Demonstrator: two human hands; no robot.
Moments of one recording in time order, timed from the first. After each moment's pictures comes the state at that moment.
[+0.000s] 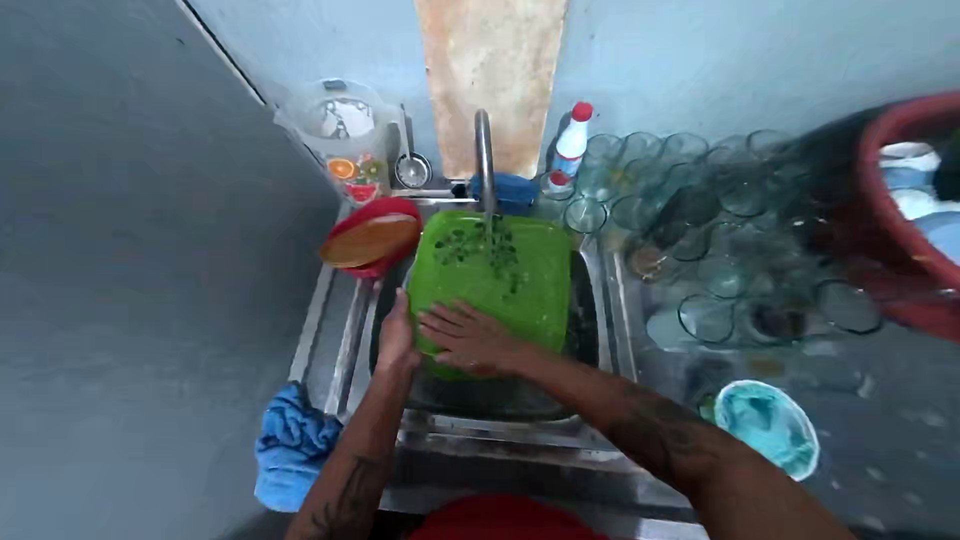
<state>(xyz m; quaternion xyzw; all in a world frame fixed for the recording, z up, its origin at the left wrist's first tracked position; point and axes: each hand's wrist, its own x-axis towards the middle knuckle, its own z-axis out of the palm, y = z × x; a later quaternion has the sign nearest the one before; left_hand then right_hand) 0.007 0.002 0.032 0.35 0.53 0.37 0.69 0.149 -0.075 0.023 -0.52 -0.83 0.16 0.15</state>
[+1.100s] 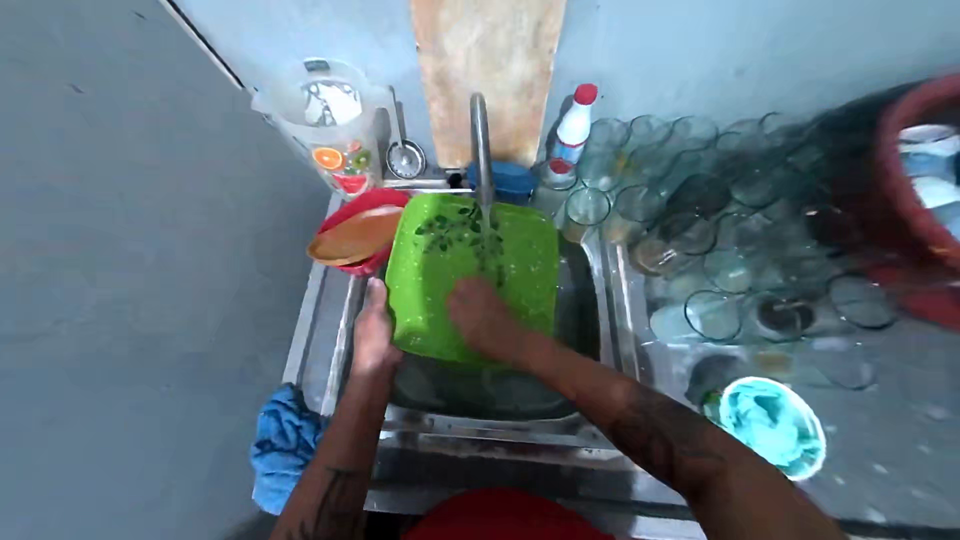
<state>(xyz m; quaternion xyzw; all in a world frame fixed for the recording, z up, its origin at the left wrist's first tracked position) -0.005 0.011 0.051 0.38 0.52 0.41 0.65 0.163 -0.070 0.031 -0.61 -0.74 0.09 0.26</state>
